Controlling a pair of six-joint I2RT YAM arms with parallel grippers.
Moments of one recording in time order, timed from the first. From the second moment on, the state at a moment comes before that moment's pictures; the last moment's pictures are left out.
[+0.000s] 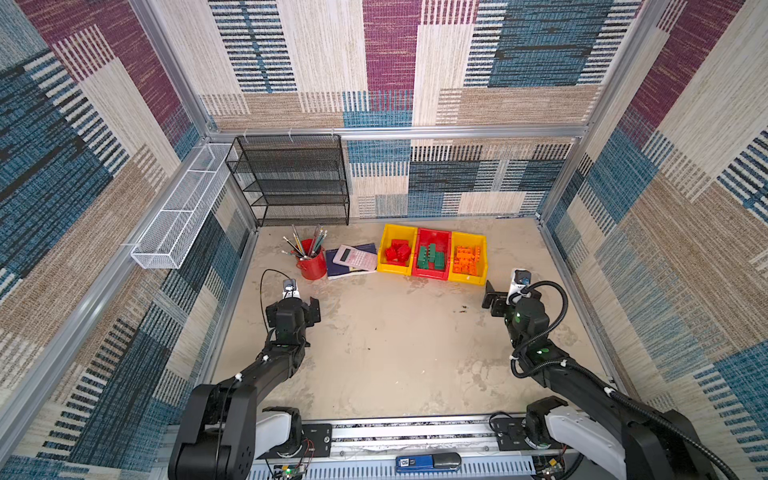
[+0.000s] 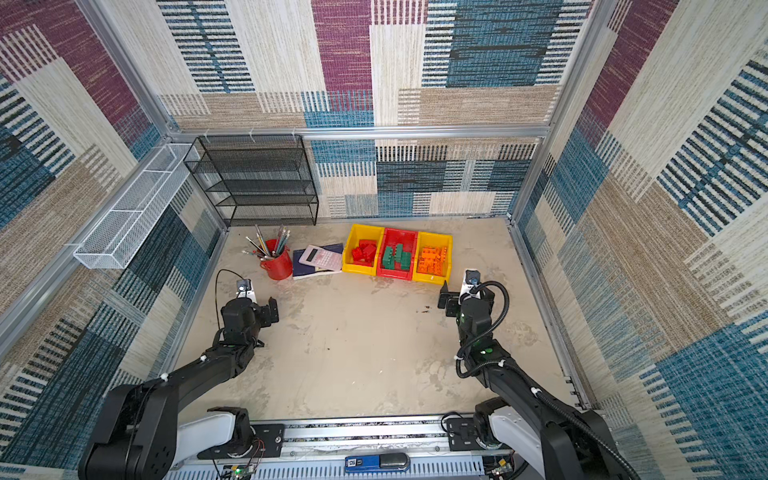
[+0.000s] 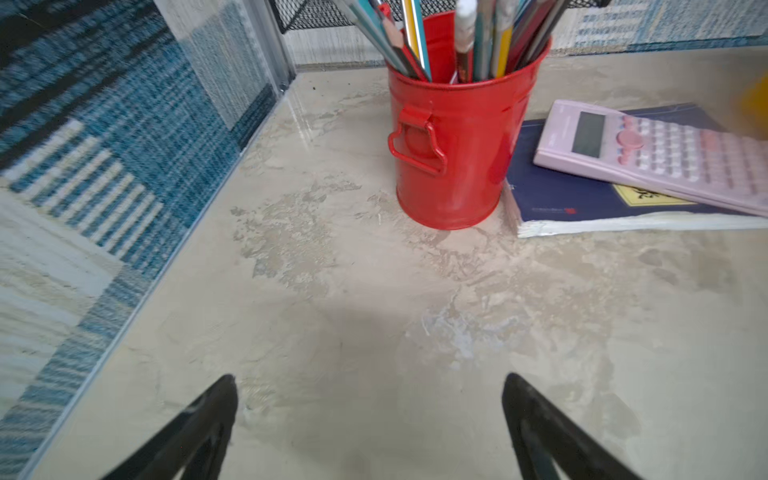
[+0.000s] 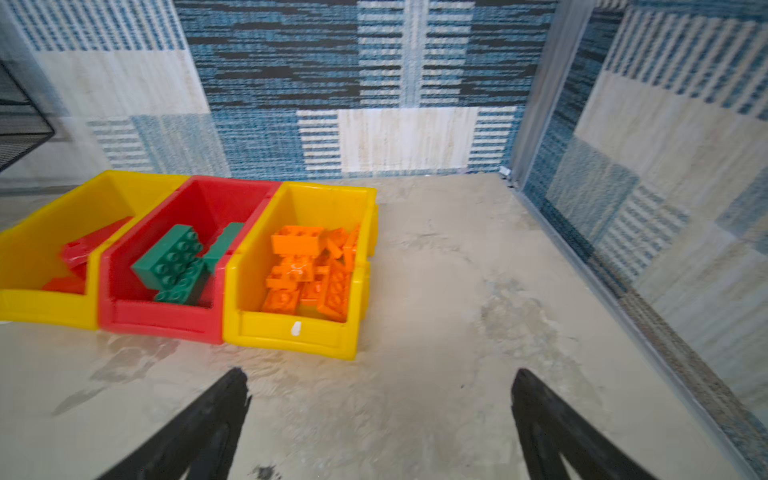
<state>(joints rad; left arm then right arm) -0.07 1.26 0.33 0.47 -0.30 -0.02 0.22 1.00 0.25 0.55 0.36 0.07</state>
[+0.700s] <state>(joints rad) 0.03 1.54 0.43 0.73 -0.03 -0.02 0.00 1.55 0.20 1.27 0.05 0.02</state>
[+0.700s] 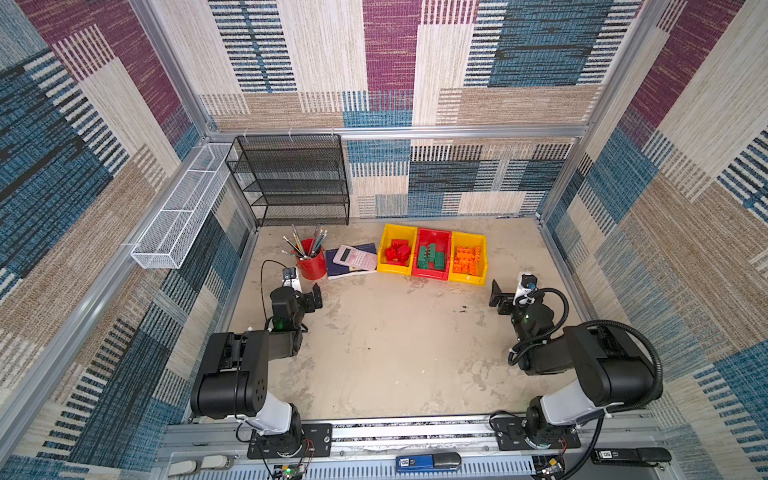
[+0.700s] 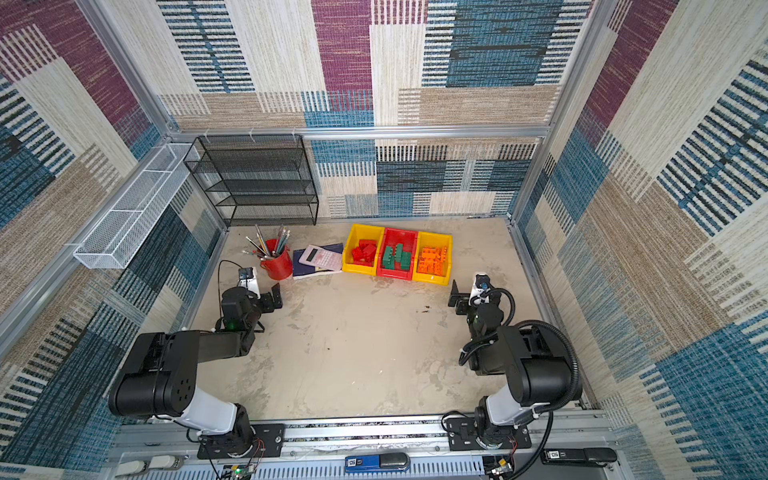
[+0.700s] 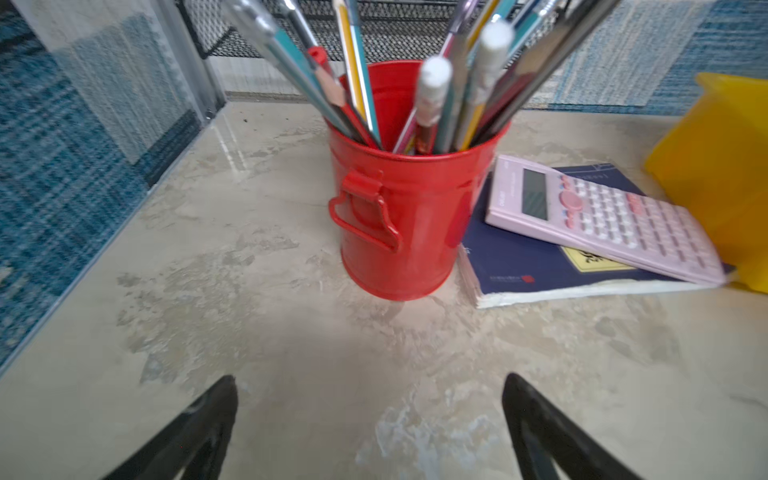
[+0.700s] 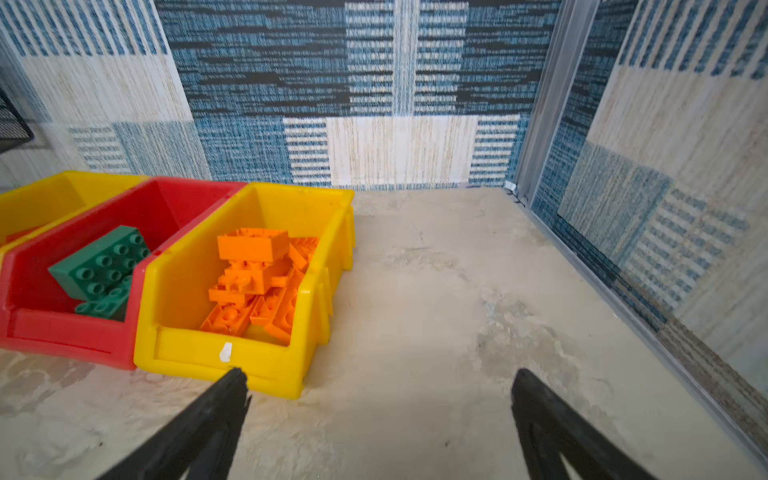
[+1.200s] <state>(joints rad) 0.04 1.54 0.43 0.71 0.01 -0.02 -0.01 1.55 0.20 1.30 -0.02 0.02</state>
